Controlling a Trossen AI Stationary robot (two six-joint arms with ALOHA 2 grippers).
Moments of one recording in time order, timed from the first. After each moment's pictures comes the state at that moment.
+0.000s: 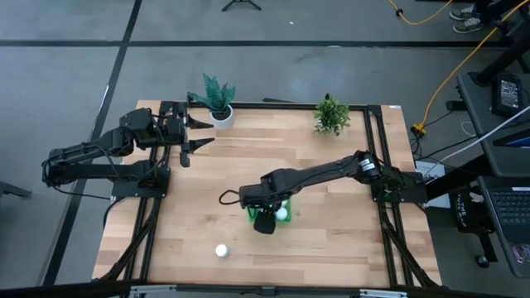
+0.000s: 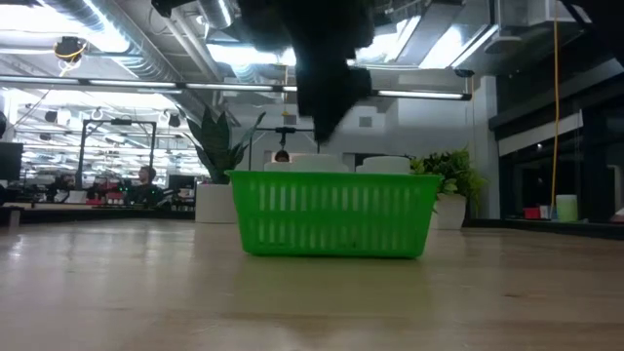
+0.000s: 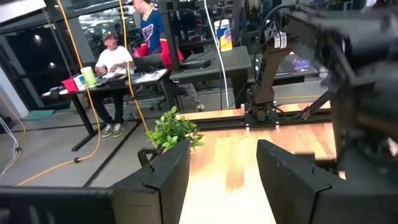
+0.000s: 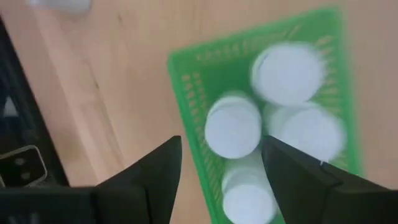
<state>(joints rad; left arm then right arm) 0.28 0.60 0.75 -0.20 0.08 0.17 0.22 2.24 2.07 -1.17 -0.12 0.49</state>
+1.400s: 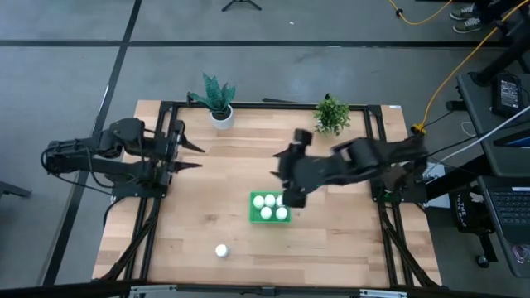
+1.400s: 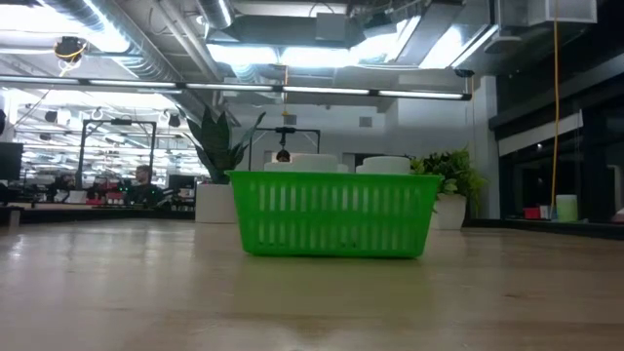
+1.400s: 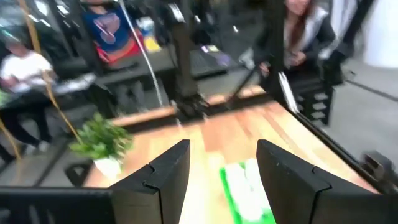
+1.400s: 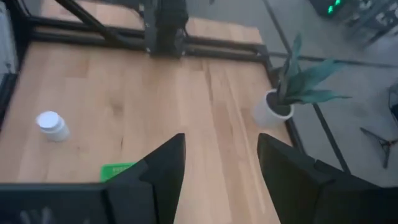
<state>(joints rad) 0.05 0.52 0.78 -0.37 0.15 0.19 0.33 1.86 2.32 -1.23 0.55 0.12</state>
